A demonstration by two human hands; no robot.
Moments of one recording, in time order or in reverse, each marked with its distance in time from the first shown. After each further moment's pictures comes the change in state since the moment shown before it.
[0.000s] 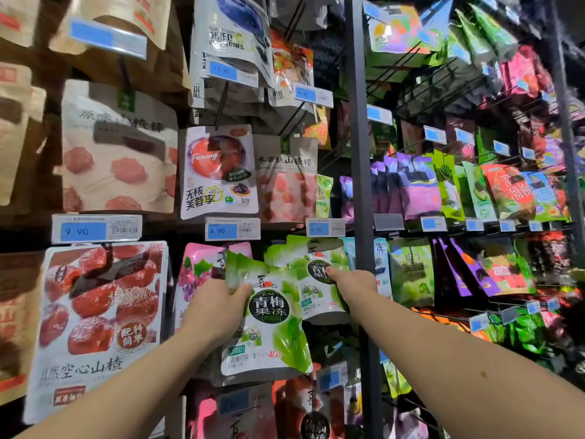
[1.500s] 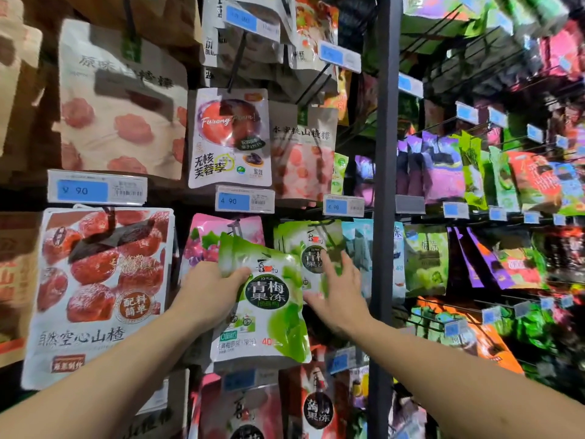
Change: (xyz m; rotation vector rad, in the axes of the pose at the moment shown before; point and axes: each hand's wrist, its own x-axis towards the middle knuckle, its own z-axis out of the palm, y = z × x) left_hand -0.004 -0.024 -0.009 -0.107 -0.063 -0.096; right_hand 0.005 0.075 0.033 -0.935 -0.179 -0.664
